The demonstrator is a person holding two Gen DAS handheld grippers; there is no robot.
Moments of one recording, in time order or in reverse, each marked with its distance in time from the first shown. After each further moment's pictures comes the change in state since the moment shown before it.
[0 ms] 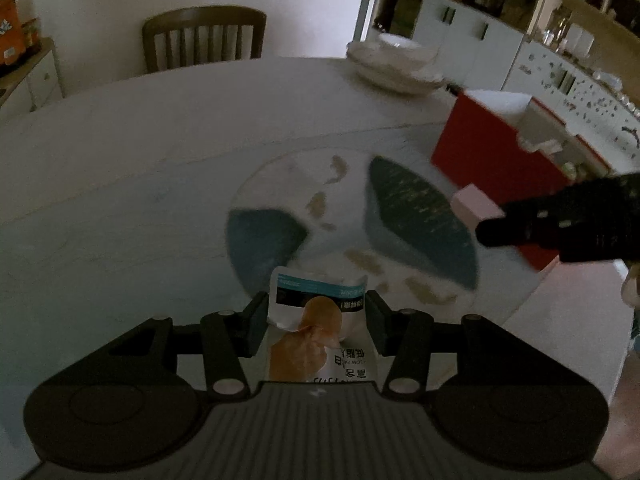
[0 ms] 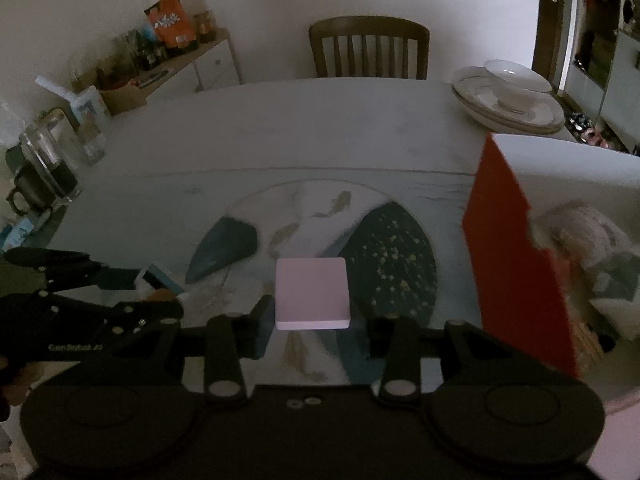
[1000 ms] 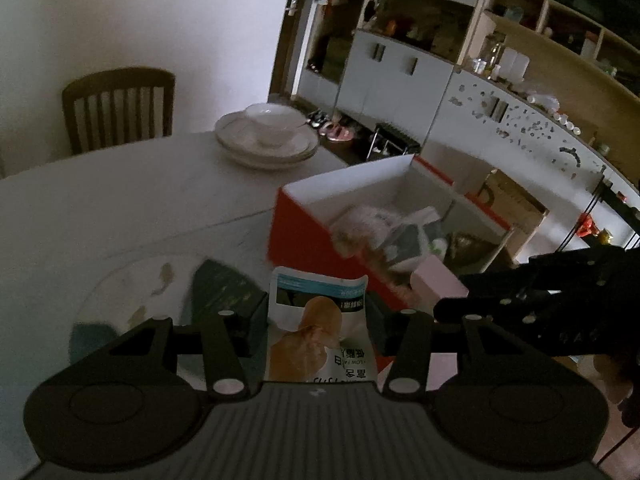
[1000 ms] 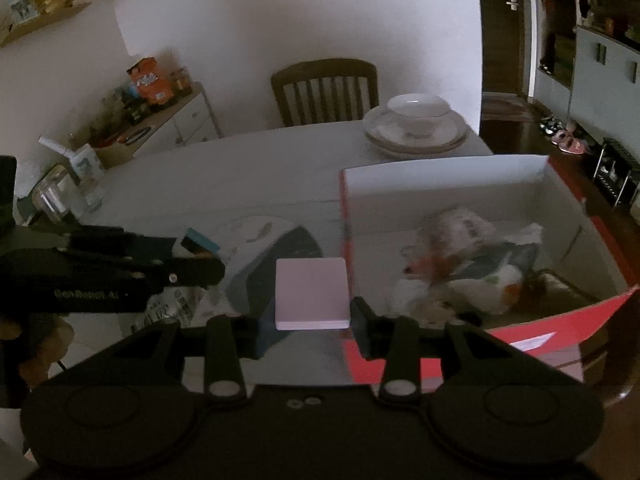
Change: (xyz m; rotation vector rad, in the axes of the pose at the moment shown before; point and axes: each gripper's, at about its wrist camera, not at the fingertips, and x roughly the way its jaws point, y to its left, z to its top) left arm -0.011 -0.160 0.078 0.071 -0.122 -0.149; right arm -0.115 -0.101 -0.024 0.077 -0.115 -0.008
